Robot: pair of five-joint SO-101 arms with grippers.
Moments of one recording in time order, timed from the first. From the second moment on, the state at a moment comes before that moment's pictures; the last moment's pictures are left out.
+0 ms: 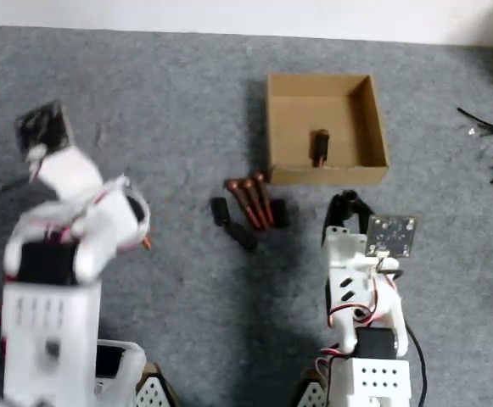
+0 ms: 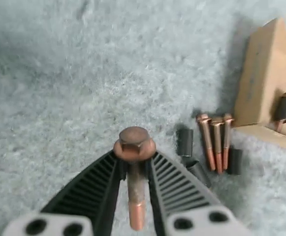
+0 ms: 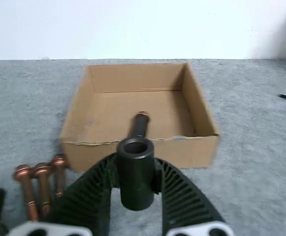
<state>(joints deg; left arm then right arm) -2.3 -55.9 34.0 77.0 30.9 -3.8 -91.9 96.0 17.3 1.8</state>
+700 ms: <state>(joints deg) -0.8 -103.7 78.8 41.3 24.0 -20.0 -91.9 96.0 17.3 1.8</state>
